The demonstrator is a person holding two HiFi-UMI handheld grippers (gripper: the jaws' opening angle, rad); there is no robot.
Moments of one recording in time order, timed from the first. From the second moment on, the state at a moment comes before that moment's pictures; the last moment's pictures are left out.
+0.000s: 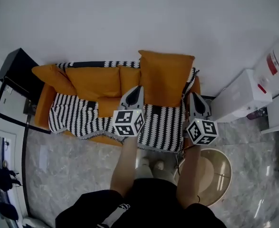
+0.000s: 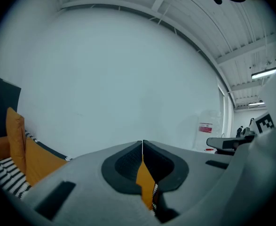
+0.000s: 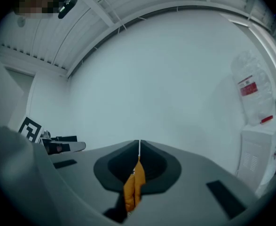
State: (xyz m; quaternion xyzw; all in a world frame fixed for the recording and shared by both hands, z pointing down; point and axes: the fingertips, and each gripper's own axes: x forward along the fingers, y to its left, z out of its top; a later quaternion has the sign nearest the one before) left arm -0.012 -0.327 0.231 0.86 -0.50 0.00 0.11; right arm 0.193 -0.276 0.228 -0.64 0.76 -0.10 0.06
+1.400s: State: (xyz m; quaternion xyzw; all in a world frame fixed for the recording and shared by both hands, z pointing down) left arm 0.035 -0.233 0.182 0.88 -0.48 0.02 0.01; right arm 0.166 -0.213 0.195 -0.61 0.79 -0.03 0.01
